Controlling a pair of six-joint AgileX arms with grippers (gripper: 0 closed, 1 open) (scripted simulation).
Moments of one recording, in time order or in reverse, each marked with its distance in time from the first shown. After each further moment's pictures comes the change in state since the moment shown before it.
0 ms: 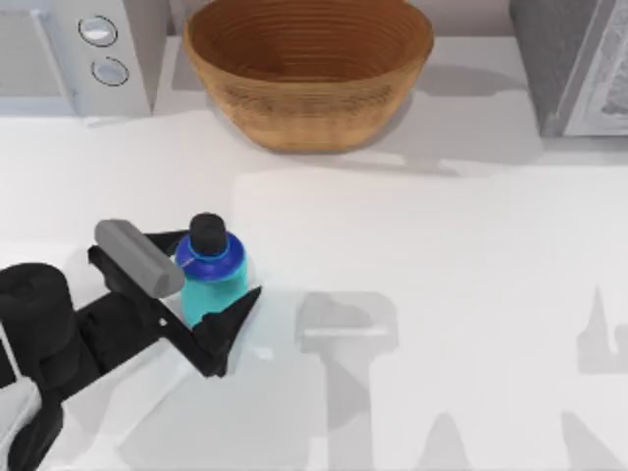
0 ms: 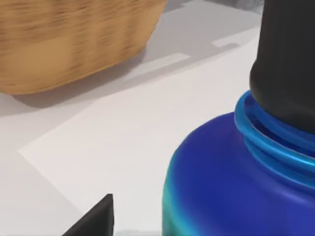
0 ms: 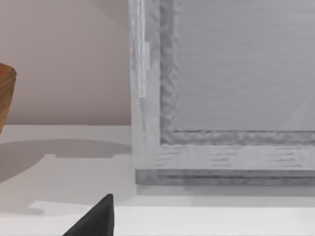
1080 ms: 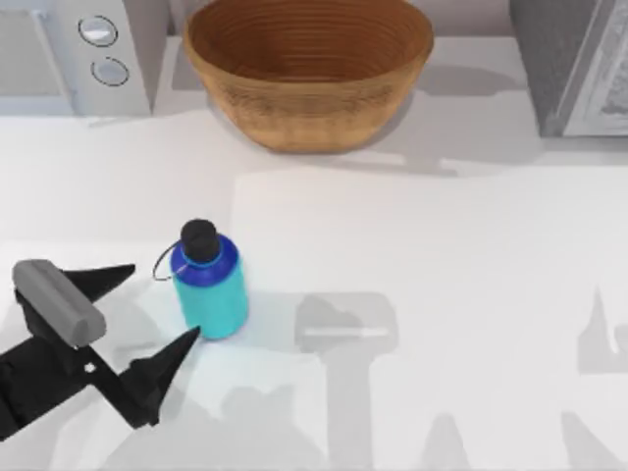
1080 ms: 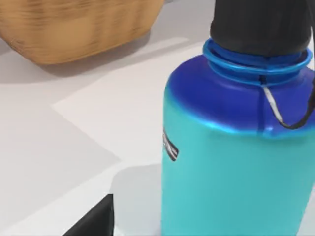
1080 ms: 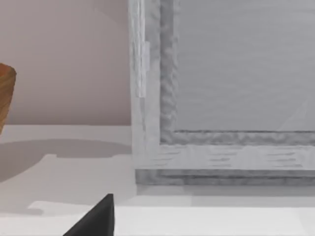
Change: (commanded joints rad) left arm 0.210 -0.158 -0.225 0.026 0.197 0.065; right arm 0.000 0.000 0.000 0.000 0.000 0.000
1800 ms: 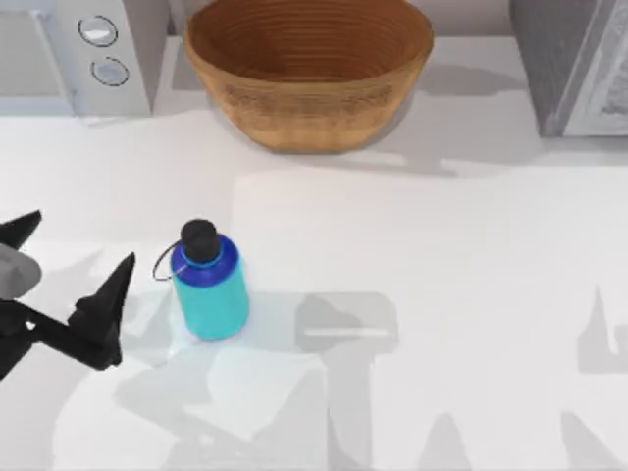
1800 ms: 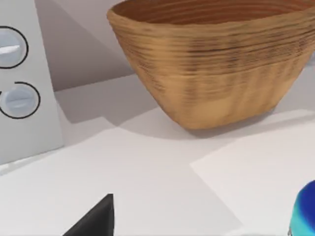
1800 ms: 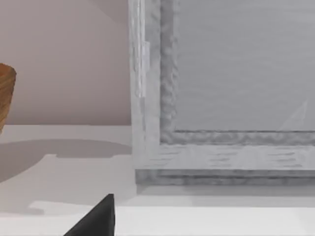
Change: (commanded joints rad) left arm 0.027 -0.824 -0.027 -0.661 -0.302 -0.083; right arm 0.000 0.000 0.000 0.000 0.000 0.000
